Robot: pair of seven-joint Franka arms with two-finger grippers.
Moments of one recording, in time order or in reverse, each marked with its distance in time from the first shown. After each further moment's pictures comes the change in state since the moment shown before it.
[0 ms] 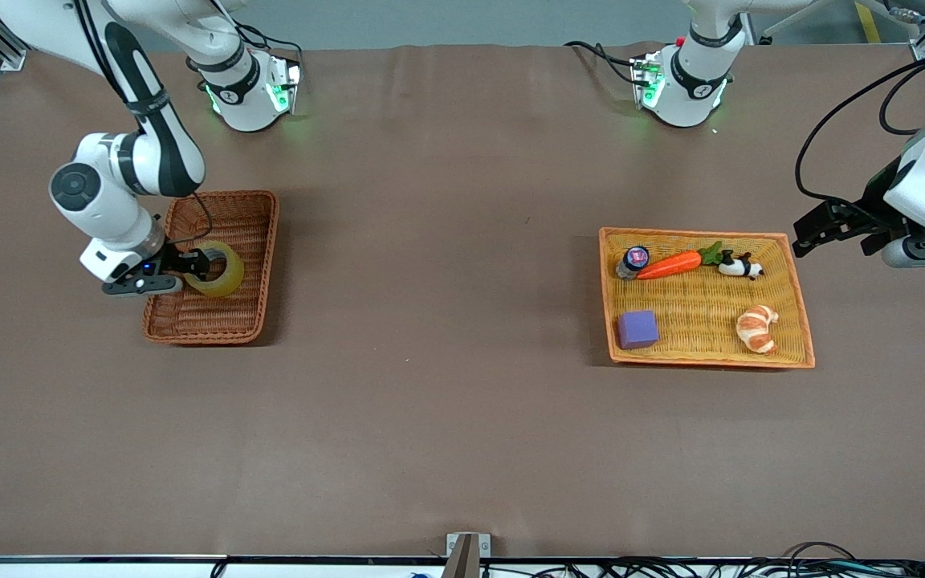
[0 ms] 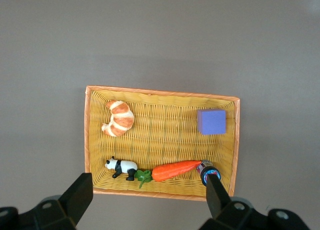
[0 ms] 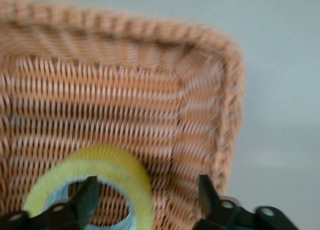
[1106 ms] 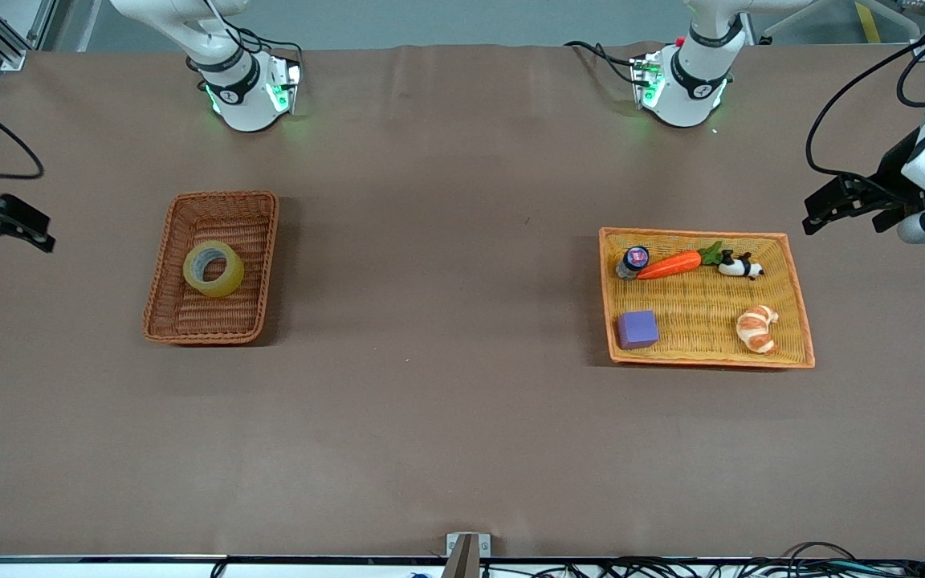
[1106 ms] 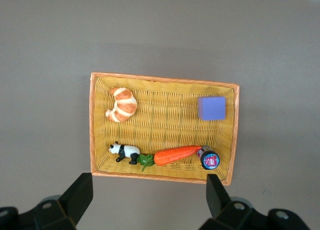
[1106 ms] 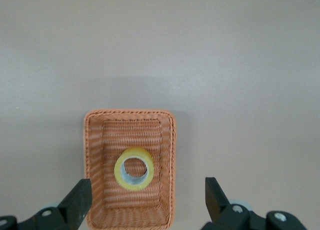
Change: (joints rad) left arm 0.002 -0.037 0.001 0.030 0.000 -0.102 -0.002; right arm -0.141 -0.143 0.147 0.854 0.075 -1.009 0.035
